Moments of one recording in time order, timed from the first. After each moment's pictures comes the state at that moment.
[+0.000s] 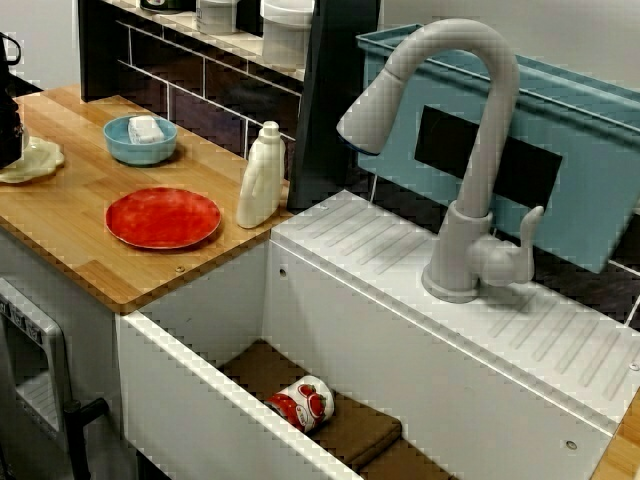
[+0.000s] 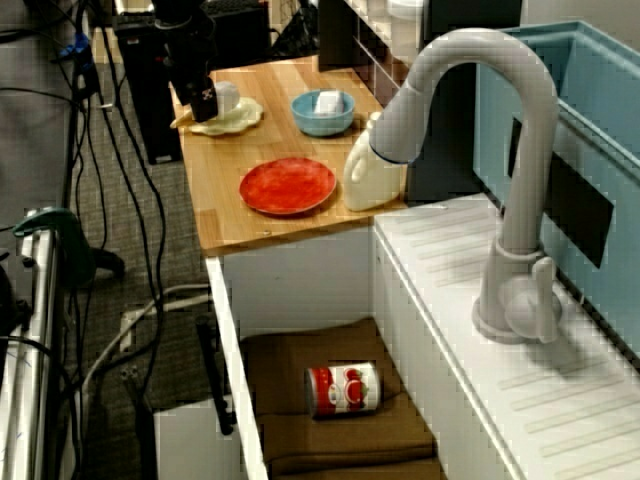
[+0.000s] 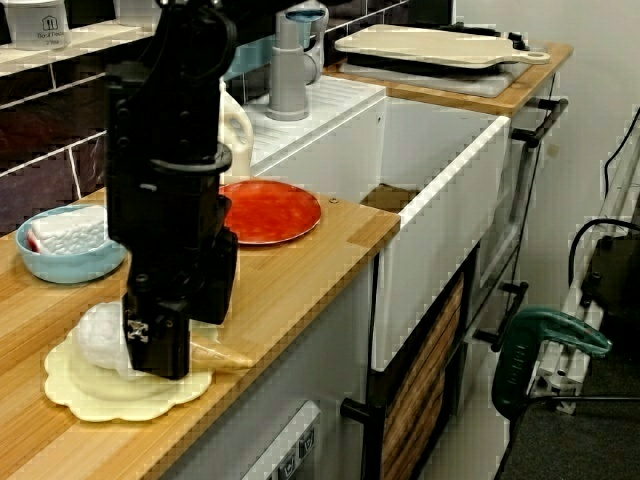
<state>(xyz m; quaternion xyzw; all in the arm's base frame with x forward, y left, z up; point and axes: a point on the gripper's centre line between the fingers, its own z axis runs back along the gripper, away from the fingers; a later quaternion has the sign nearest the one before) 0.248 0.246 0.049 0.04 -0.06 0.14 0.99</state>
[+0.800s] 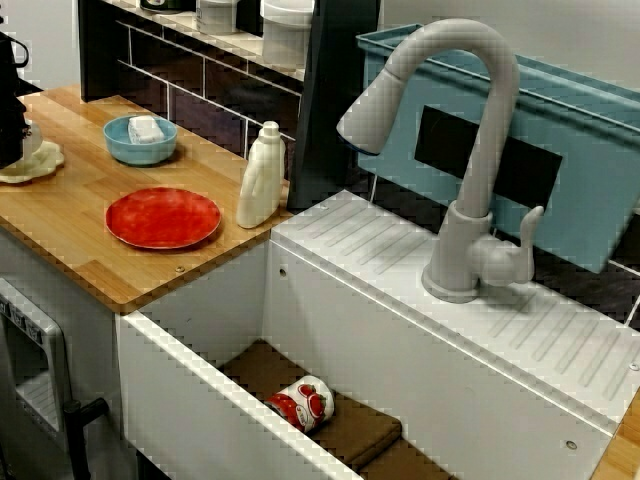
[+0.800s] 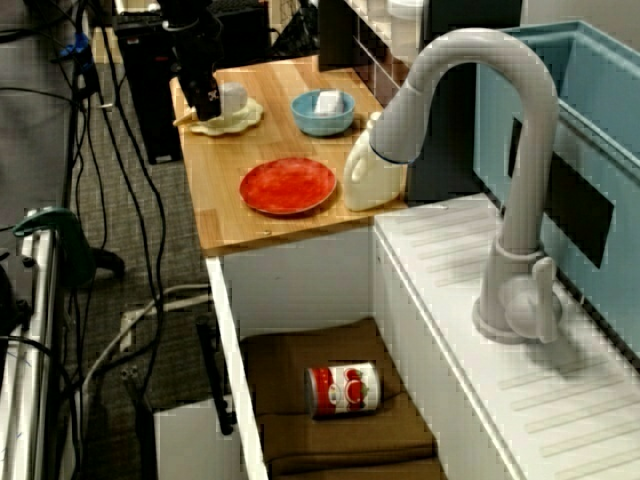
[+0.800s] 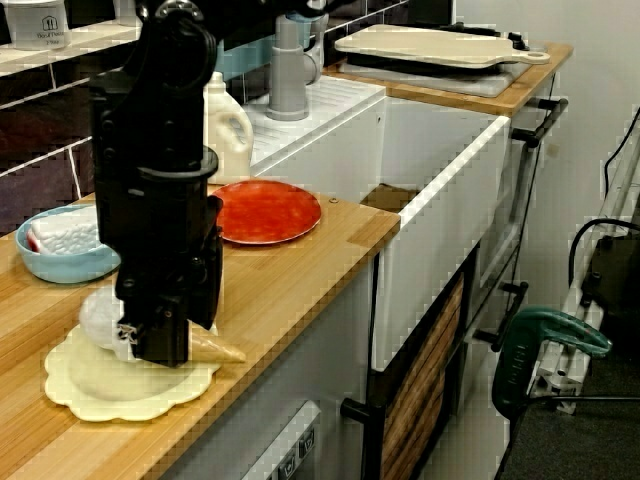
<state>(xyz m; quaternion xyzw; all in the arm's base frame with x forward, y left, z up) 0.254 0.245 0.046 0.02 -0.06 0.13 0.99</state>
